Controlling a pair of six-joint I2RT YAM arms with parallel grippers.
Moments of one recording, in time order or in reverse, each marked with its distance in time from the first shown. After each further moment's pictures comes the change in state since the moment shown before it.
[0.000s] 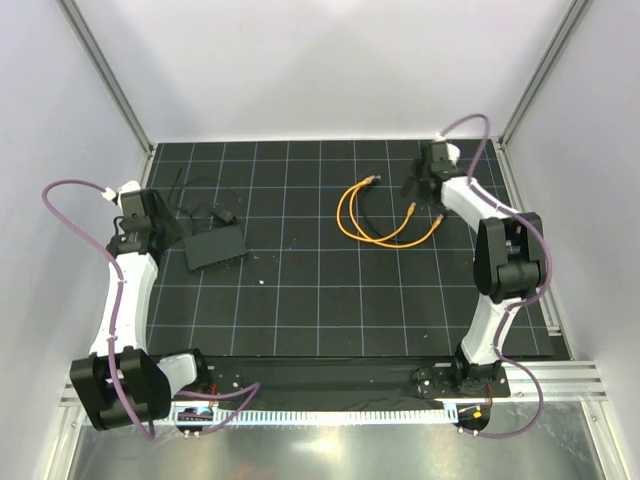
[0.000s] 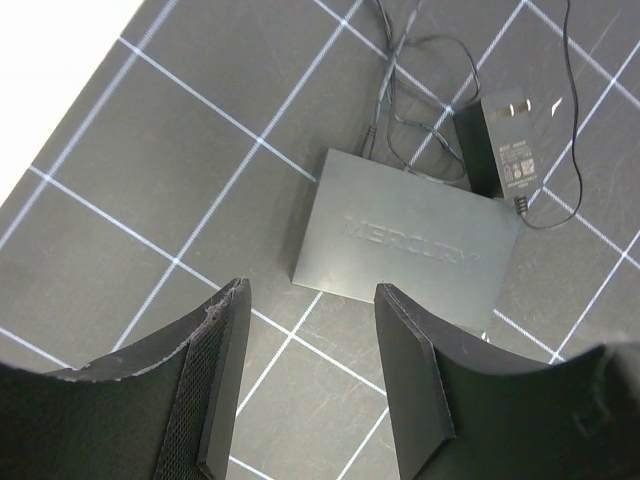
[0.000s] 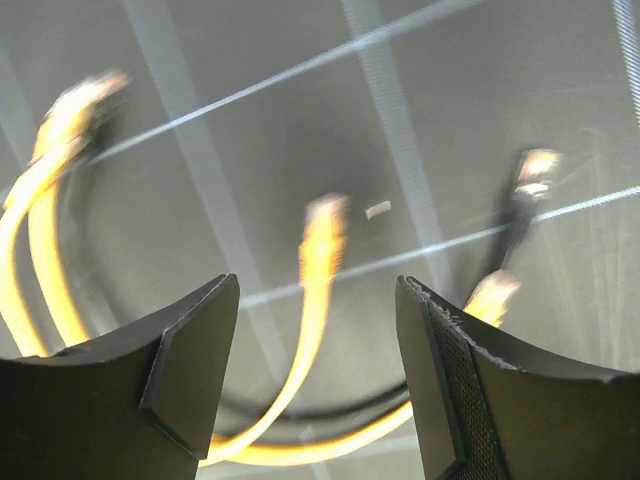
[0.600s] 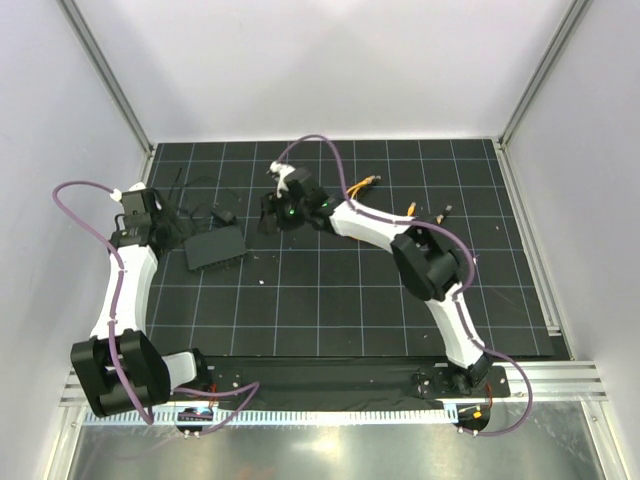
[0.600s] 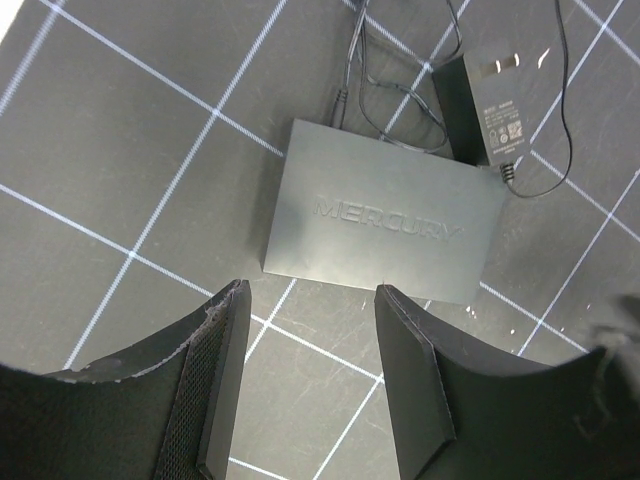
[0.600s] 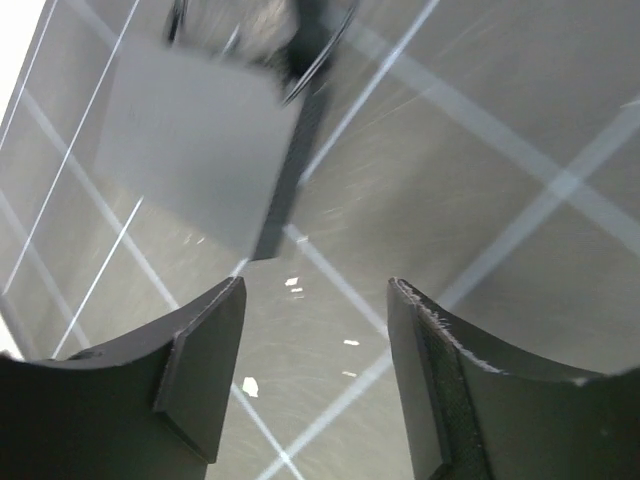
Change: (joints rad) left arm 0.024 0.072 0.000 0.002 0.132 0.006; right arm 0.639 0.293 0.334 0.236 -0.387 -0.098
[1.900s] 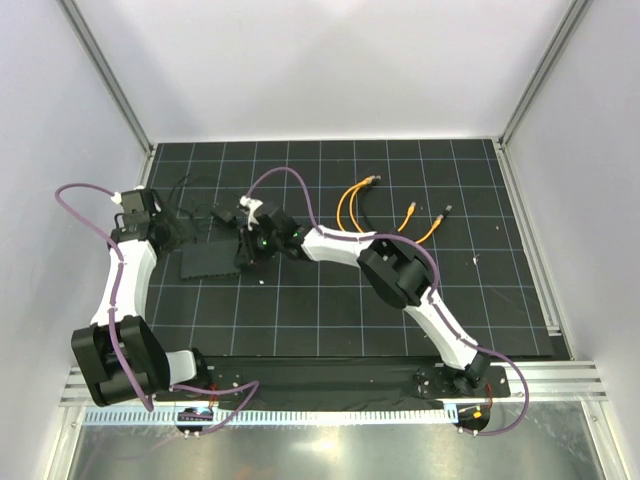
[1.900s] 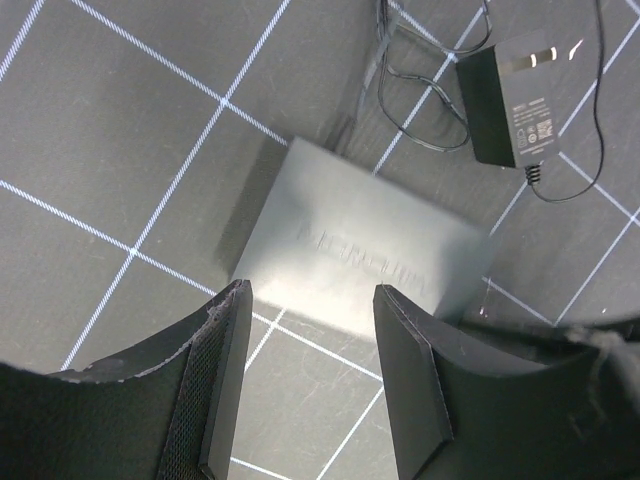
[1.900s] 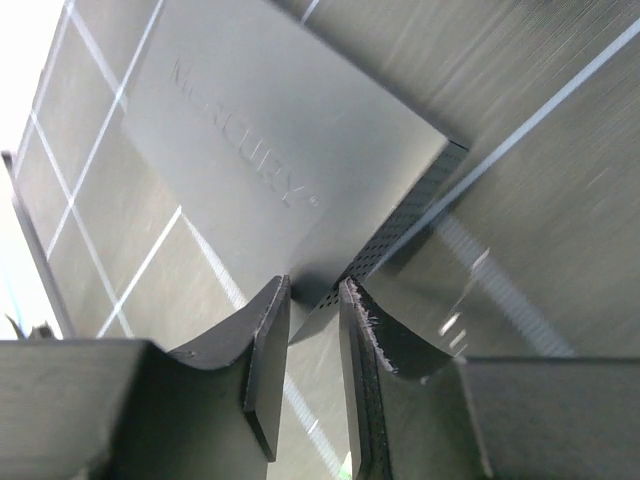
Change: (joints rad) left arm 0.029 0.056 0.000 0.002 0.029 0.001; right arm 0.163 0.220 0.098 0.122 -0.090 0.128
